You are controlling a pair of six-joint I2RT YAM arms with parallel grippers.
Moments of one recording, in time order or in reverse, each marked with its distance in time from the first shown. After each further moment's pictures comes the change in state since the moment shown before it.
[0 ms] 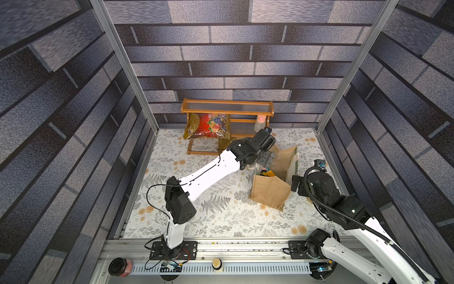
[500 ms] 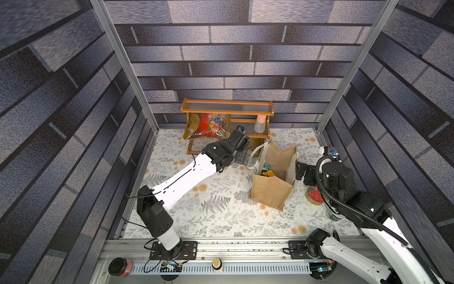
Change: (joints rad) left arm 0.130 -0.307 -0.379 0.085 -0.068 -0.037; right arm -0.026 0.061 0.242 0.016 0.011 -0.113
